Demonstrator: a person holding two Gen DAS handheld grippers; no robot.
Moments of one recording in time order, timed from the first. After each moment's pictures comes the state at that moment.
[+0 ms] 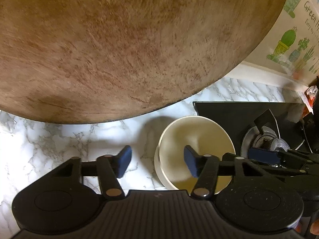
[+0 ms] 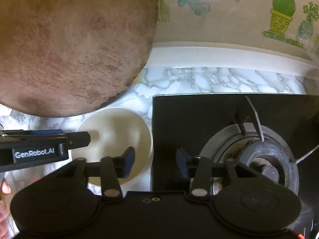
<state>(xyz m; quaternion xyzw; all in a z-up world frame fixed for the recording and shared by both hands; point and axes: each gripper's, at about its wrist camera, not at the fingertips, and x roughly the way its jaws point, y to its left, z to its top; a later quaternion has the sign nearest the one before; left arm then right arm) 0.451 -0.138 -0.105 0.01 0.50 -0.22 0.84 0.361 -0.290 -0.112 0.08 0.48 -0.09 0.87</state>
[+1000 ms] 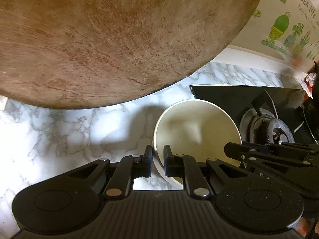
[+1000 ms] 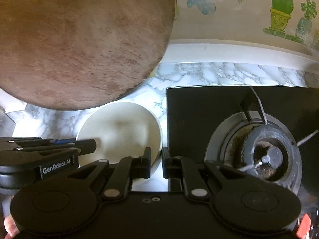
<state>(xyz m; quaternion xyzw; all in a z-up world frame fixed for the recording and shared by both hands) 0.421 -0.133 -0.100 0.03 0.50 -0.22 0.83 0.335 -0.266 -0.096 0.10 0.48 -0.08 0.87</state>
